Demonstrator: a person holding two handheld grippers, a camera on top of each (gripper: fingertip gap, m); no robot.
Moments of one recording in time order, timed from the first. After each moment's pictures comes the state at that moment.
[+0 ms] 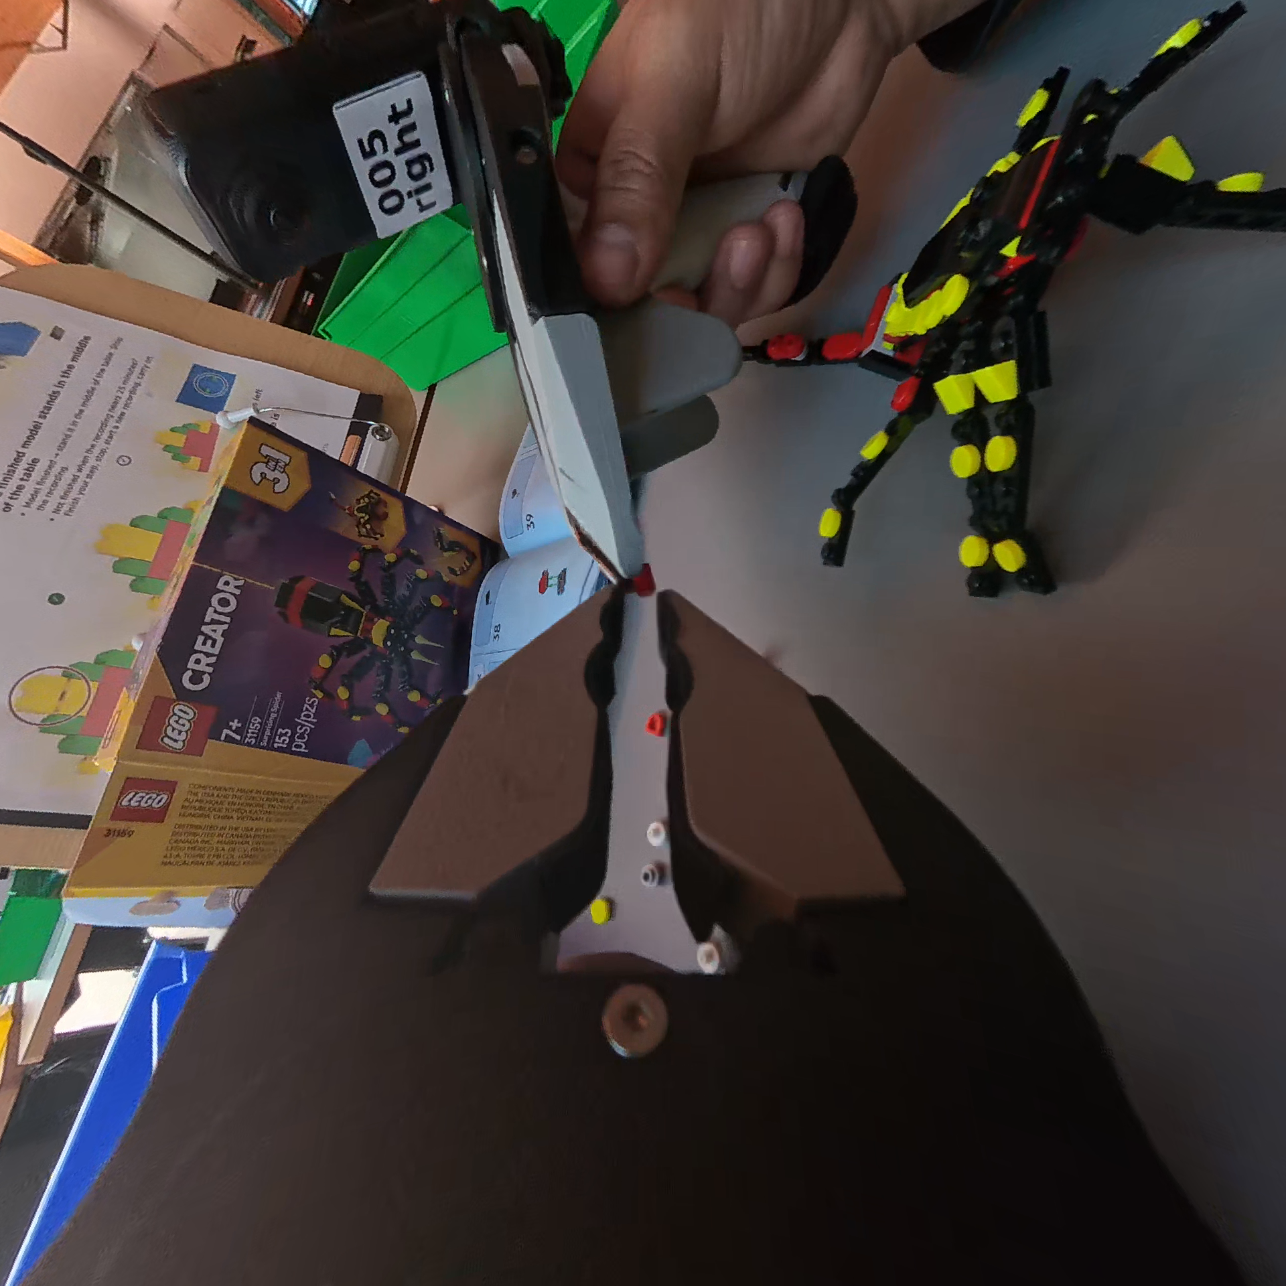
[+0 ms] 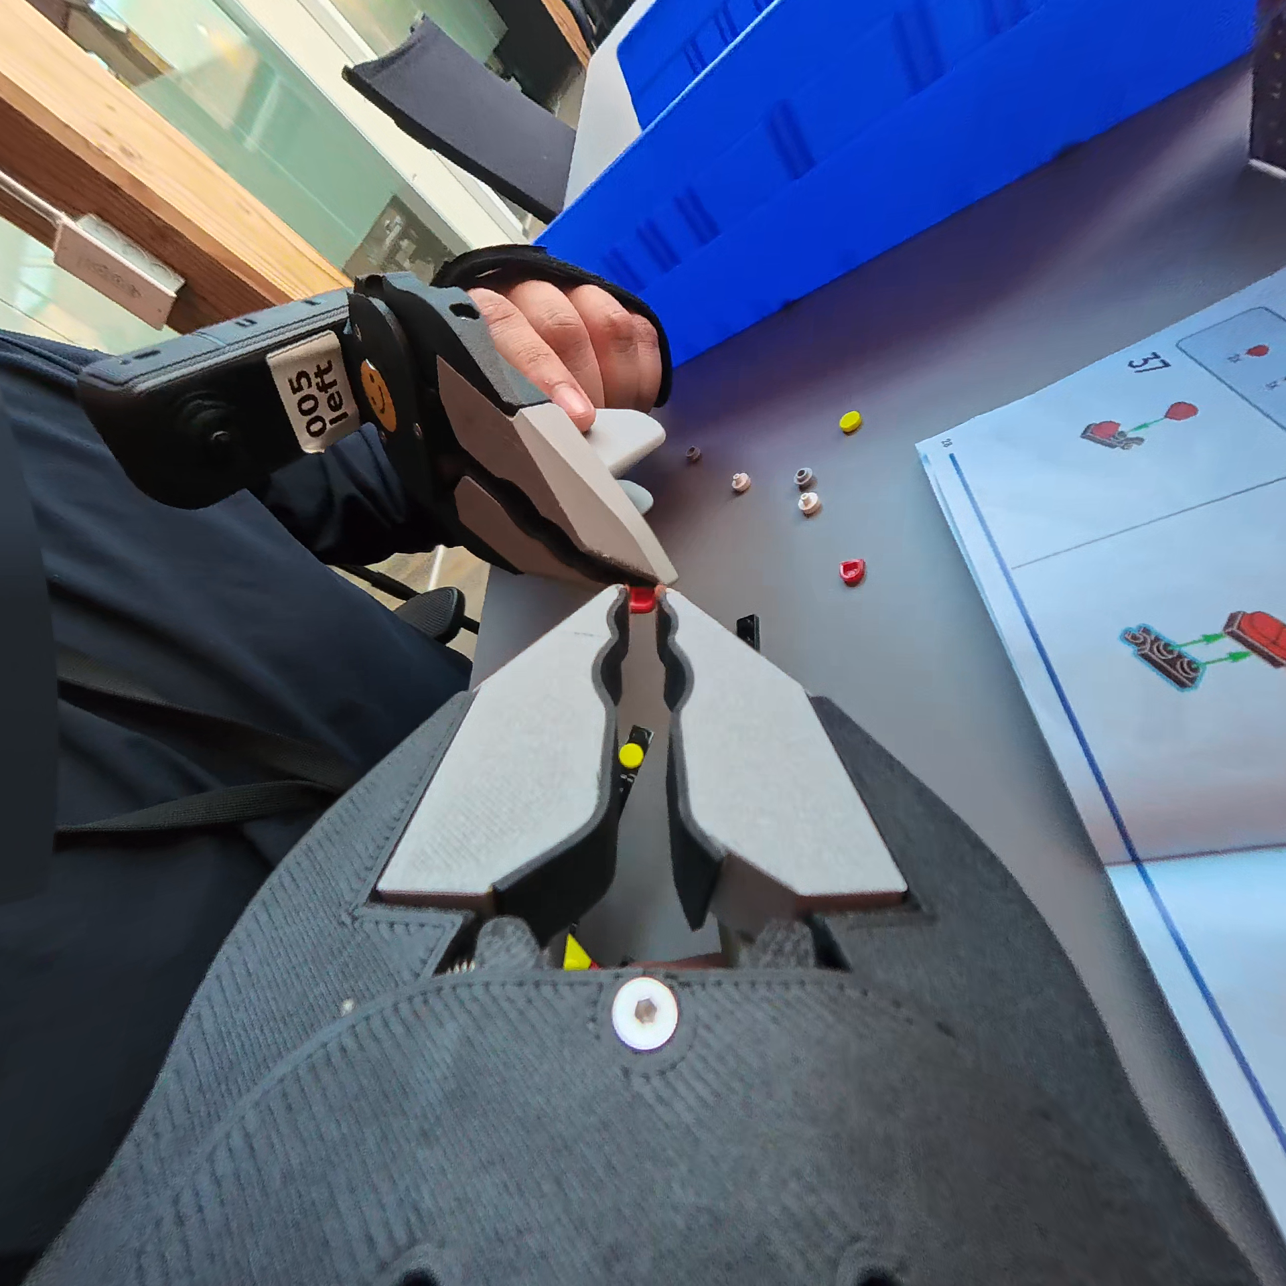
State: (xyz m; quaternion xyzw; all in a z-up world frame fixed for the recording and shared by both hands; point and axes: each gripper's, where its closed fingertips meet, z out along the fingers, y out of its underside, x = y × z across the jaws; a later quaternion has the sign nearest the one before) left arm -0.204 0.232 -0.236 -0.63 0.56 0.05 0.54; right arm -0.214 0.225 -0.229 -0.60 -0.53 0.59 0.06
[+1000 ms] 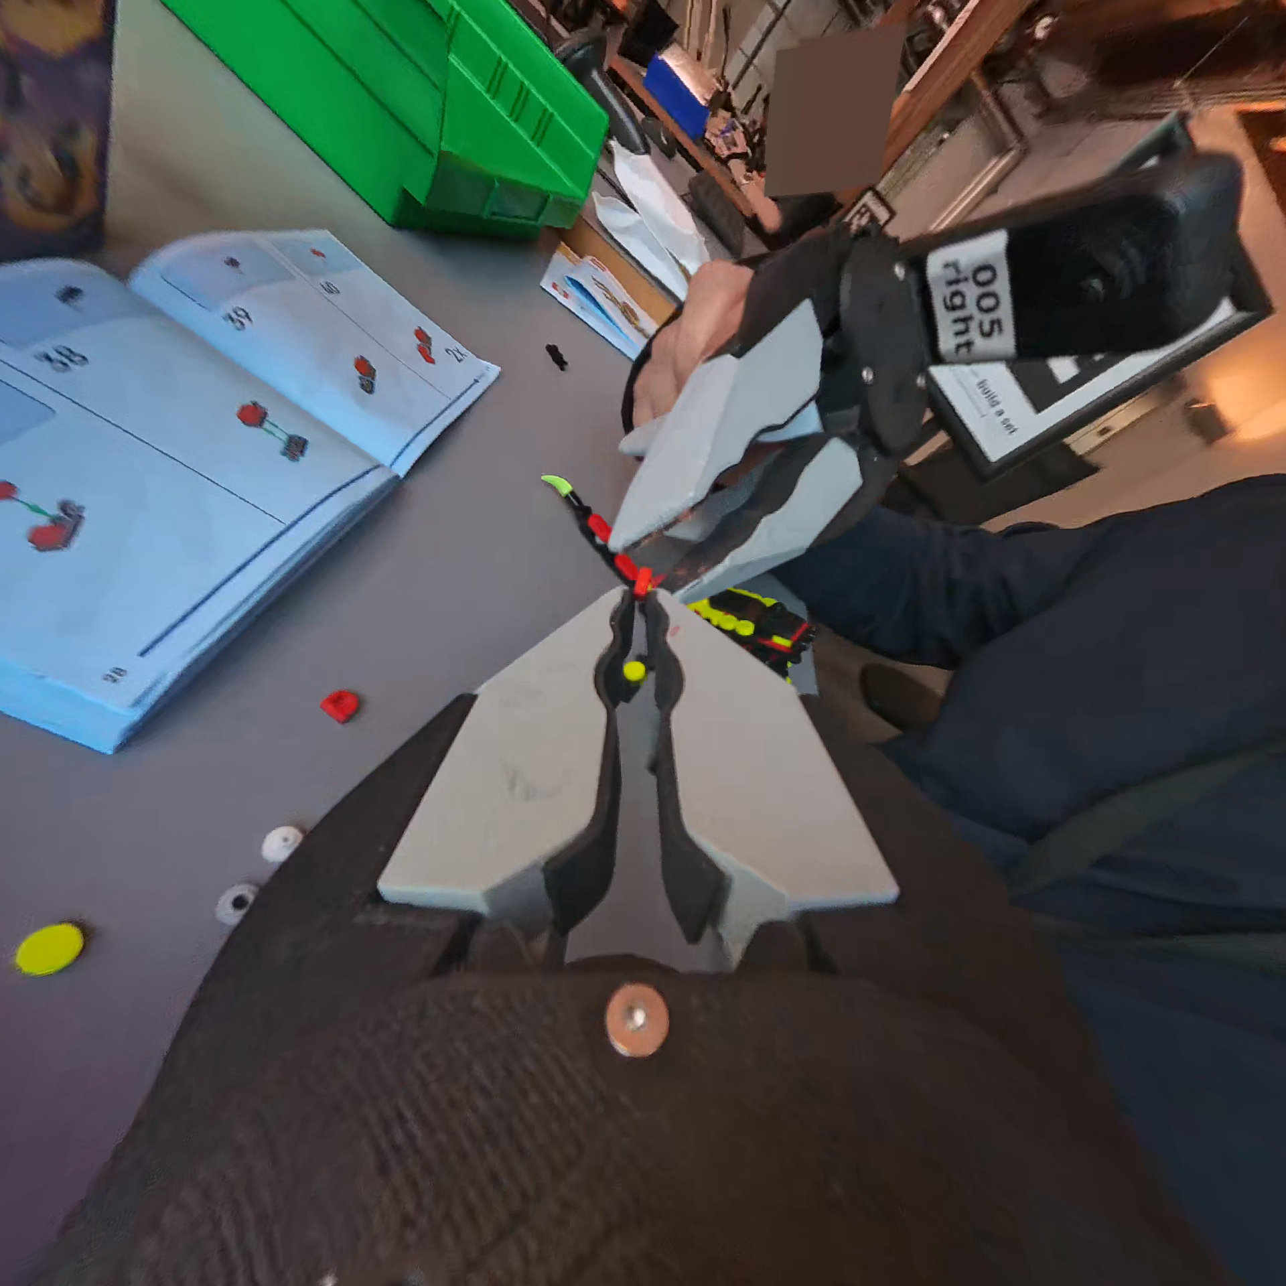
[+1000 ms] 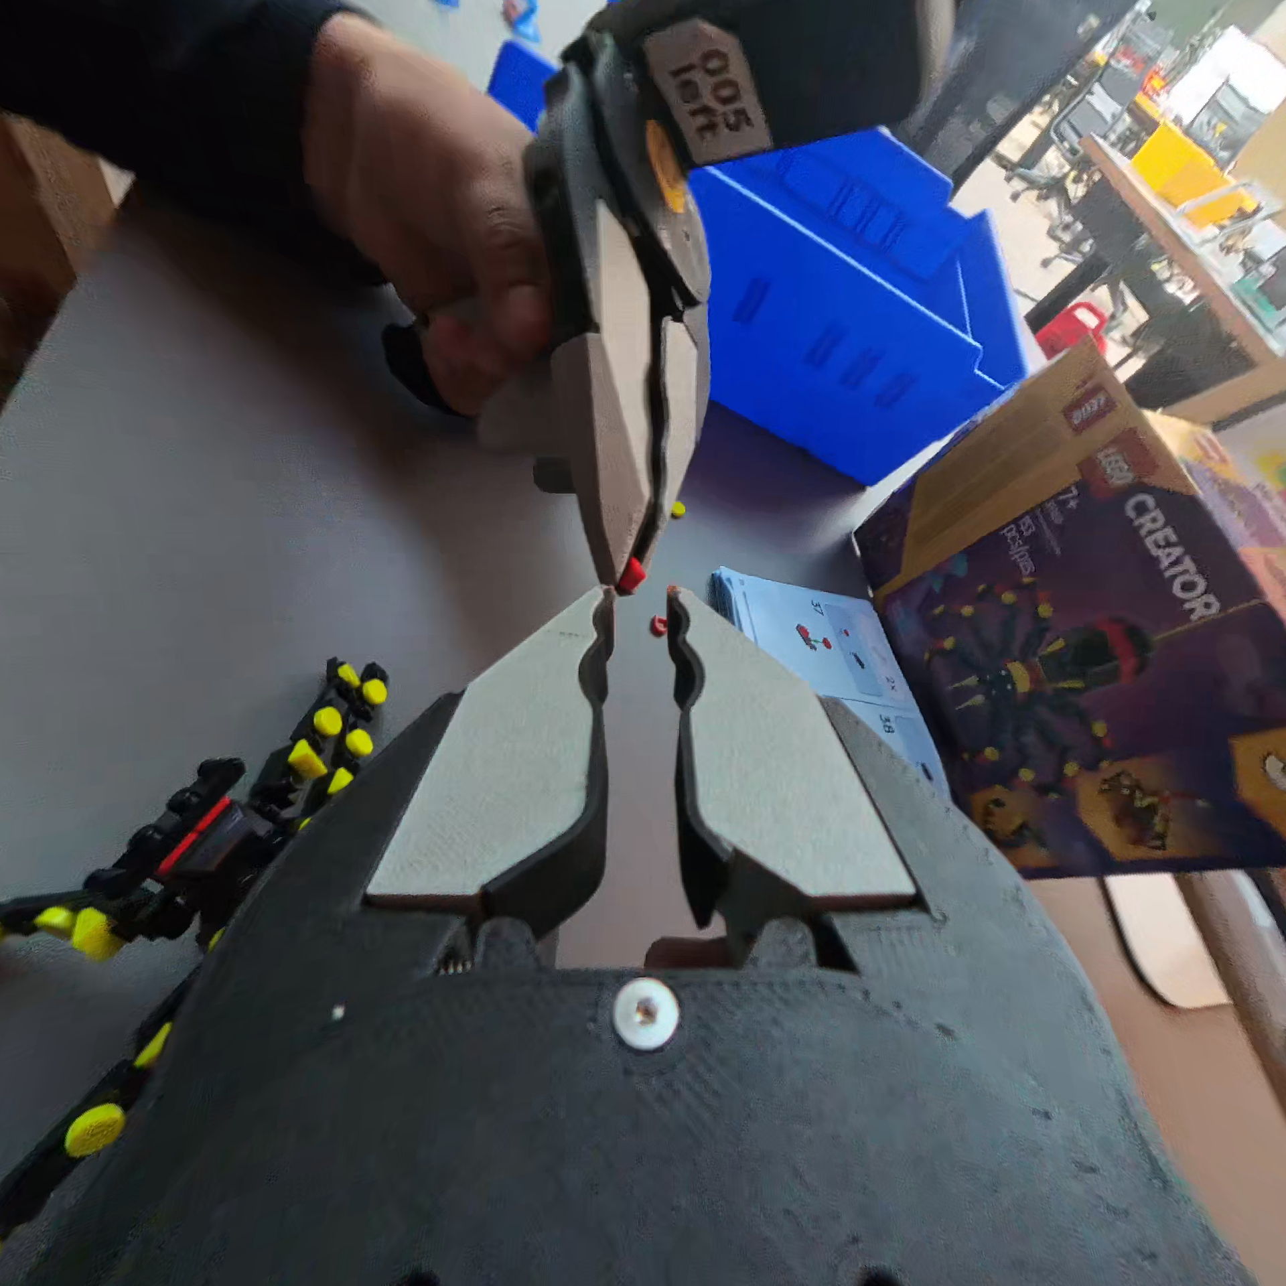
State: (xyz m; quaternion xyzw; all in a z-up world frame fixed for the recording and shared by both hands) left arm -0.195 0.223 -0.219 -0.75 0.20 -0.51 0.36; right arm -0.207 0.227 -0.219 -0.43 -0.74 0.29 0.44
